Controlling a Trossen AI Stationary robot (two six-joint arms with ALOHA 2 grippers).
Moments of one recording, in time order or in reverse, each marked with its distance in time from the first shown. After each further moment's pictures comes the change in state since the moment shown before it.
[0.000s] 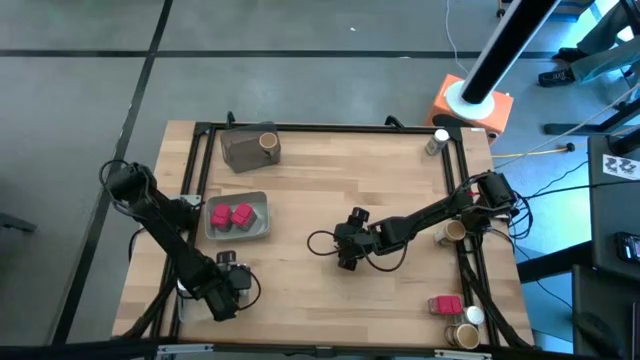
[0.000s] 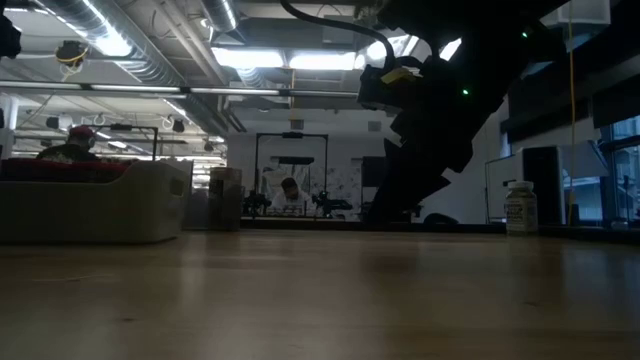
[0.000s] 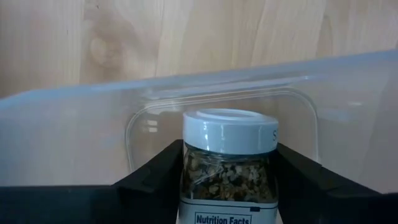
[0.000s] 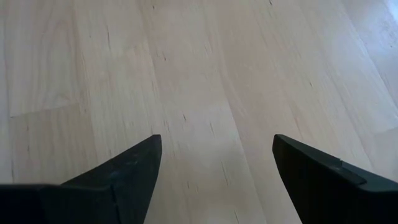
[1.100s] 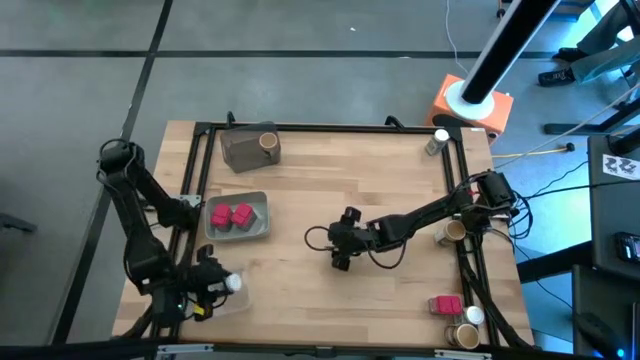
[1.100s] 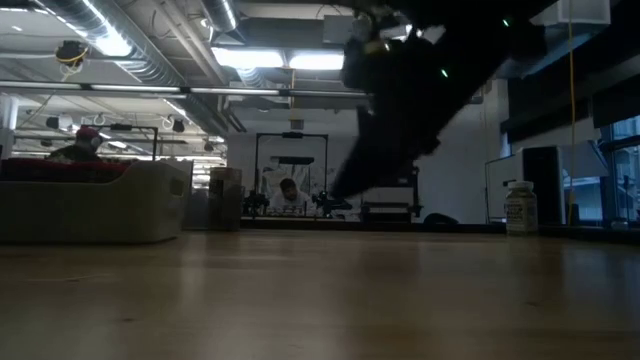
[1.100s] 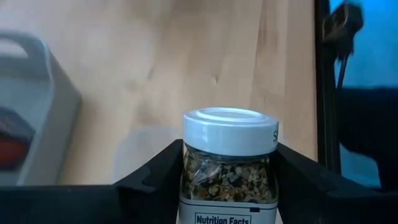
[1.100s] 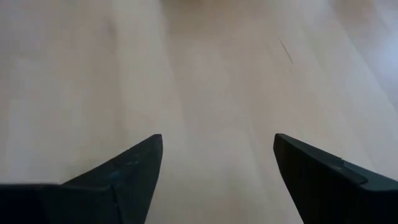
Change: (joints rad) left arm -0.278 -0.268 0.049 -0.140 -0.530 -0.256; right arm -0.013 0.000 0.023 0.138 -0.050 -0.053
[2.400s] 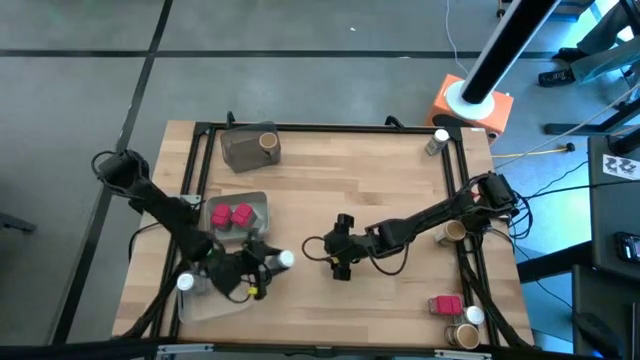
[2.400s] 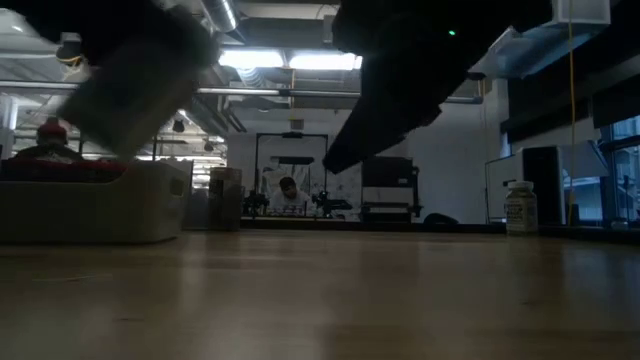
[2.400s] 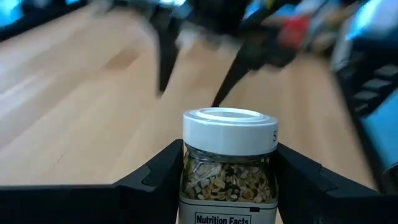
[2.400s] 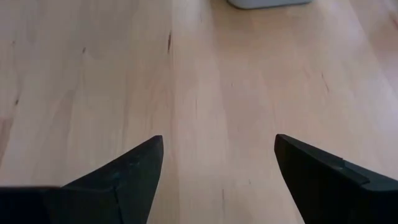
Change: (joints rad) left arm 0.453 0.091 -0.270 1.023 -0.090 0.724; right arm 0.048 -0.001 0.083 -0.066 -0.044 -0.105
